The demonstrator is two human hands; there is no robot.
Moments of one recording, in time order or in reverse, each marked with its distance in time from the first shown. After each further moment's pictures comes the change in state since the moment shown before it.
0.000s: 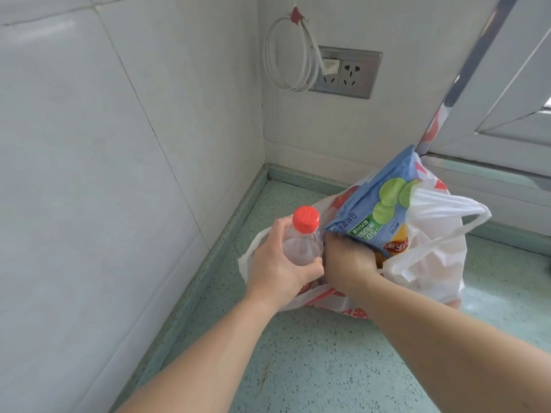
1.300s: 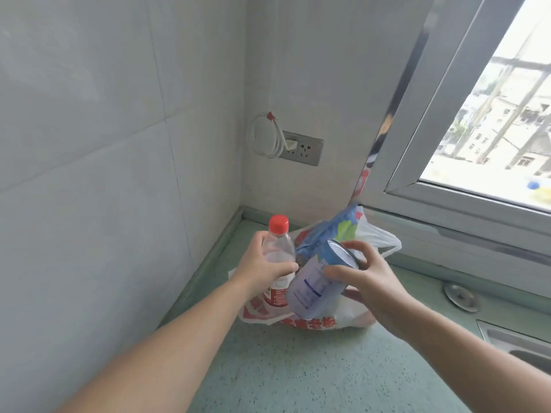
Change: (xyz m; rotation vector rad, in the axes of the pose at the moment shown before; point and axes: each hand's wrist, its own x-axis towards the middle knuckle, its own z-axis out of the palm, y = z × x) left_hand -0.011 0.060 -0.030 -0.226 -0.238 -0.079; right_hand -0.162 0.054 -0.141 1.349 0.019 0.101
